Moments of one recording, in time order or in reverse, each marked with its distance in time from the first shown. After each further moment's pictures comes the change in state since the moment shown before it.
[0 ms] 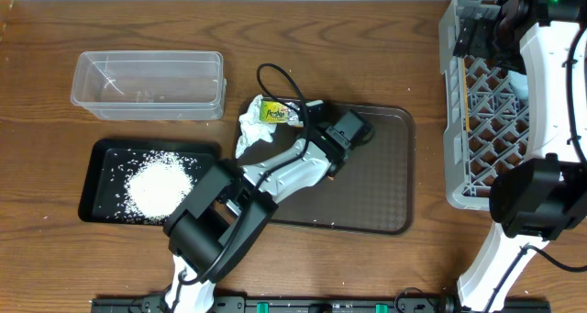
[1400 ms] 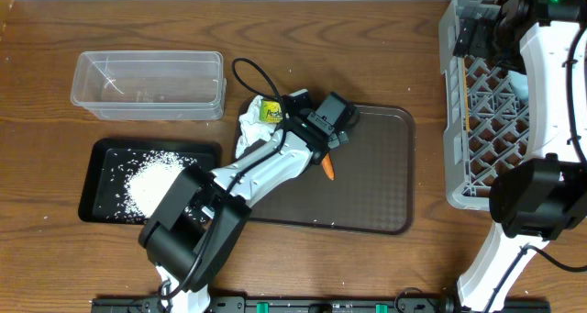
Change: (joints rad) left arm 0.087 -0.097 0.000 -0.043 0.108 -0.031; right arm 0.000 0.000 0.000 0.000 0.000 0.000
